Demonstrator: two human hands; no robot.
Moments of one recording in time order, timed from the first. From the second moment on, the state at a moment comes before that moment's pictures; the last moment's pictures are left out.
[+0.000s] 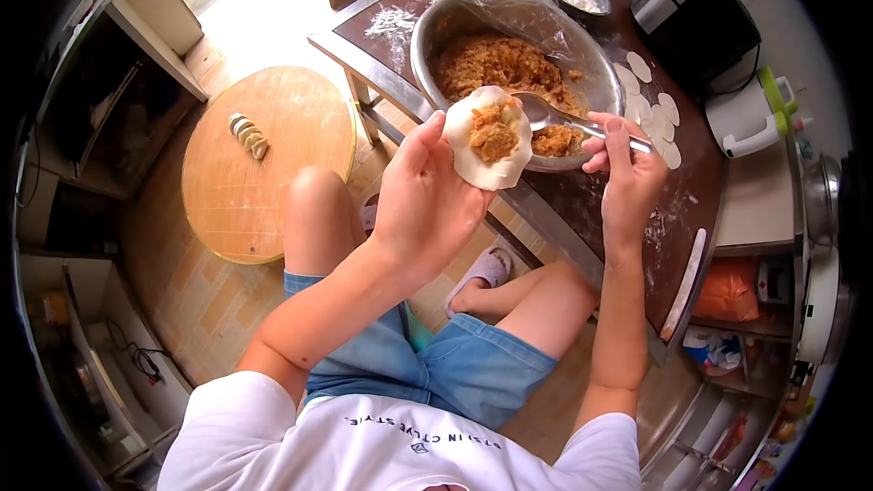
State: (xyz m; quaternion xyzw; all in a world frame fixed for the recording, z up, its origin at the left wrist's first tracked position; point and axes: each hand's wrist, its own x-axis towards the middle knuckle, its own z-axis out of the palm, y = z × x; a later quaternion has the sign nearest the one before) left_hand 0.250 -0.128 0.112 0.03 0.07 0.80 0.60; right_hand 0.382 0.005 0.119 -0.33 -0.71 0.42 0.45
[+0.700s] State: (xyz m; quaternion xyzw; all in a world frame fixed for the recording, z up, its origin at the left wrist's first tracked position) left_hand 0.249 -0.140 0.118 0.02 0.08 0.79 0.61; right_hand 0.390 -0.010 0.125 -0.20 -0.85 0.08 0.48
